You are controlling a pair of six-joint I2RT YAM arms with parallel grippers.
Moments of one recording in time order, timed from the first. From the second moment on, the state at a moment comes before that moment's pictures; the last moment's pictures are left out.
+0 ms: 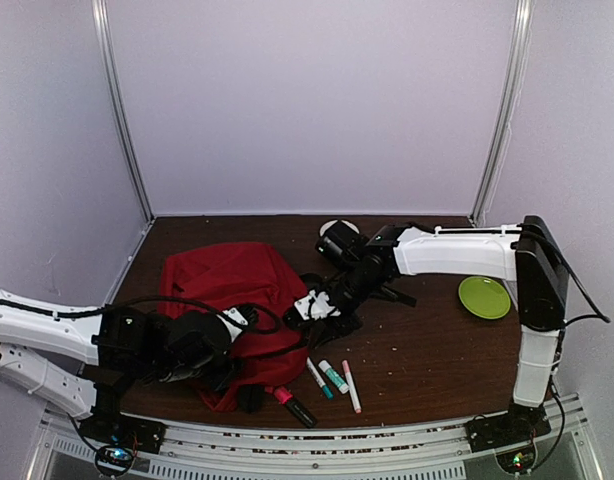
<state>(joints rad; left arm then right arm) -1.32 1.15 0.73 -0.53 -0.50 -0.32 0.89 1.94 1.51 -0.73 -0.55 -1.13</state>
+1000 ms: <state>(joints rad) -1.01 0.78 0.69 -0.55 -0.36 -0.20 0.89 1.80 1.34 -0.30 -0.57 -0.70</state>
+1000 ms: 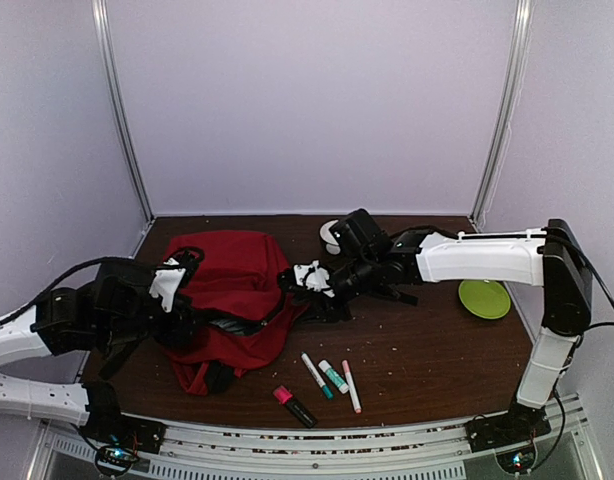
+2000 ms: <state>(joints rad) -1.09 1.25 0.88 -0.42 -0.07 -0.20 0.80 1.85 1.37 -0.35 -0.72 -0.60</state>
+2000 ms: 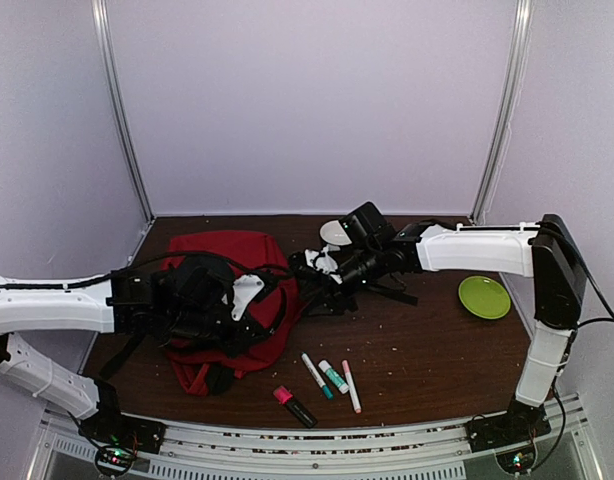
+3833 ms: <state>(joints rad) -0.98 1.41 0.97 -0.49 0.06 -0.33 0.78 1.85 1.37 -0.35 -0.77 -0.55</state>
